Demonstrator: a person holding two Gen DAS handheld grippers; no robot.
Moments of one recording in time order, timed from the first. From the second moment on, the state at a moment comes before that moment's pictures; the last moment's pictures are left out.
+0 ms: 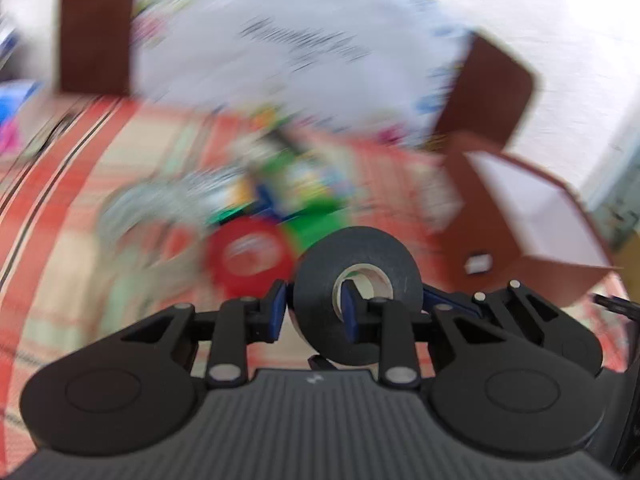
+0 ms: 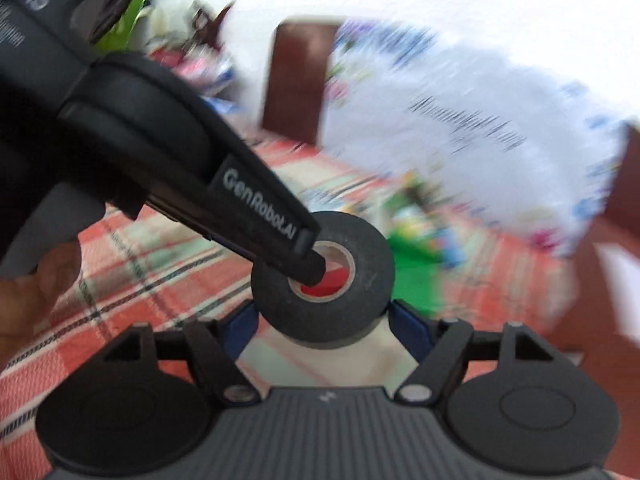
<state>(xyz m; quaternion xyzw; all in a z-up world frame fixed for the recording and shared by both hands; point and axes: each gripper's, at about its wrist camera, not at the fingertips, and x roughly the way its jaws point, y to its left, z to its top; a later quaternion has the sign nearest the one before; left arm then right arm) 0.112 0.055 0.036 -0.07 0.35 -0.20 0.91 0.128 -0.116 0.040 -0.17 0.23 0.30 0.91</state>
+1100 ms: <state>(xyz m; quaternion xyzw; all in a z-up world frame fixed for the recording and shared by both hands) 0.142 -0.233 0.088 0.12 0.30 -0.29 0.90 0.105 -0.482 0.067 -0.04 0.20 0.07 0.98</state>
